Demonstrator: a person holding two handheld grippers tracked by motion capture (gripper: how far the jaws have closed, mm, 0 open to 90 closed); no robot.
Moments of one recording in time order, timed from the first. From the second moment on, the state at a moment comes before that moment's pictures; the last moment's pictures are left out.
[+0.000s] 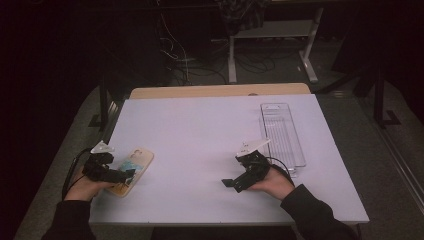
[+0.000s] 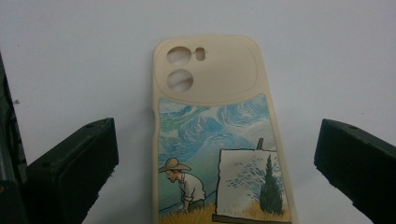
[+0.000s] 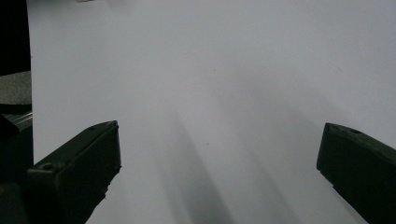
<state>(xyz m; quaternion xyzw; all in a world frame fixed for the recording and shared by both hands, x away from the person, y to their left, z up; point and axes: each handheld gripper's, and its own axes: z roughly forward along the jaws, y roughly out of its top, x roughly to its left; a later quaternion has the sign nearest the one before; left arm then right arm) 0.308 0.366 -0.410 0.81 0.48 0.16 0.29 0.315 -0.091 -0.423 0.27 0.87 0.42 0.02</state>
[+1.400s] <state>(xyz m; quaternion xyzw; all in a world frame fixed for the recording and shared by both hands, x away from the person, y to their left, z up) 0.307 0.357 -0.435 0.84 0.48 0.14 0.20 0.315 -0.091 -0.423 0.27 0.87 0.42 0.02</state>
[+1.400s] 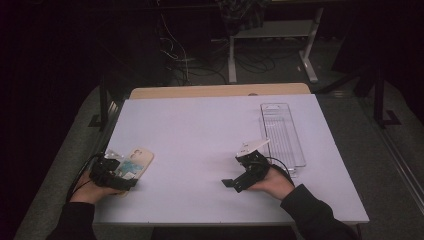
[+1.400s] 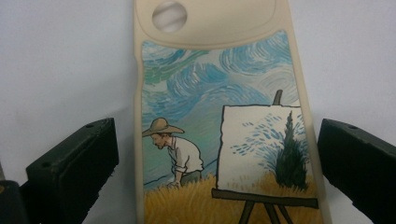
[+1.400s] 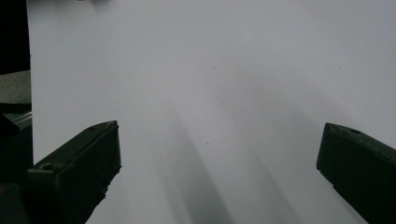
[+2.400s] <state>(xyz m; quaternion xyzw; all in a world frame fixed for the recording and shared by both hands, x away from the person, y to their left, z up) 0.311 0.357 -0.431 0.85 0.48 0.12 0.20 0.315 -0.090 -0.423 0.28 0.87 0.41 0.02</state>
